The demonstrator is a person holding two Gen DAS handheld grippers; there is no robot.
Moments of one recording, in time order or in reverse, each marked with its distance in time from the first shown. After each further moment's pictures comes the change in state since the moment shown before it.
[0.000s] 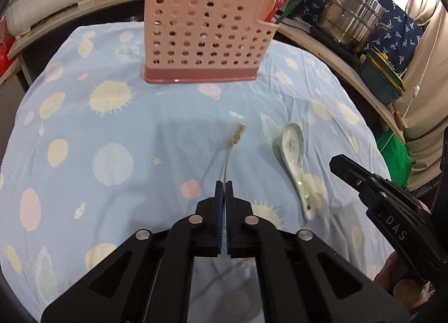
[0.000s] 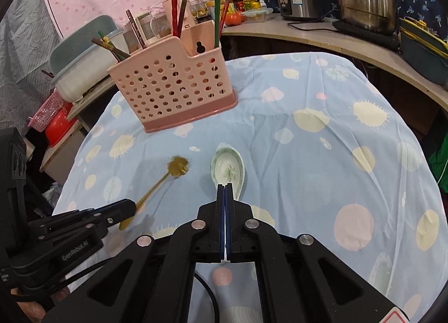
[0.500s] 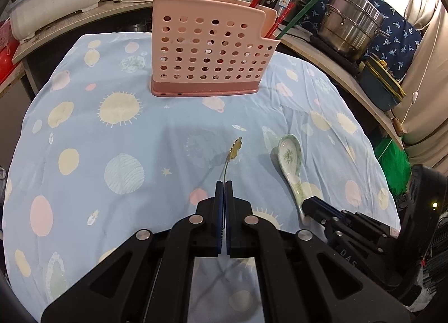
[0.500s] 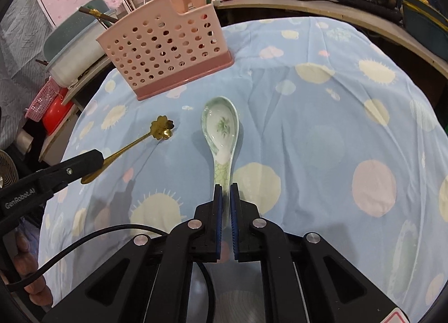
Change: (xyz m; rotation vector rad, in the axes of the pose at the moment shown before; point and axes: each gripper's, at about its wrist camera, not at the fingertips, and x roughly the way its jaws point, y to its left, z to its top) left arm -0.012 0.003 0.005 0.002 -0.030 0.011; right arm 0.027 -0.009 -0.032 0.040 0.122 0.021
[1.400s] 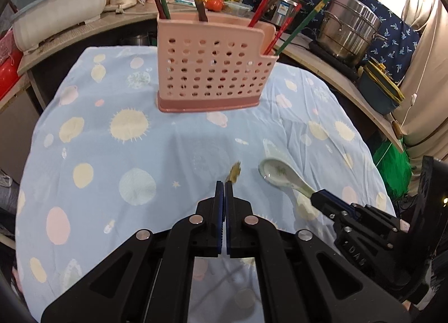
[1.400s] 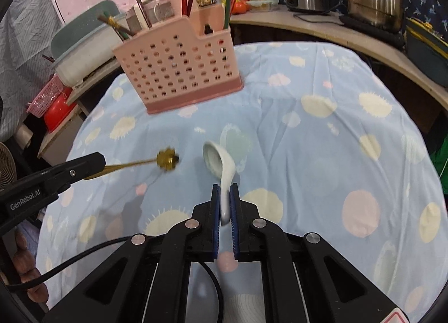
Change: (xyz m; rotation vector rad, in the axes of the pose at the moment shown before) left arm -0.024 0.001 0.013 0.021 -0.041 0.017; right arm -0.028 0.019 0.021 -0.072 -0.071 -0.034
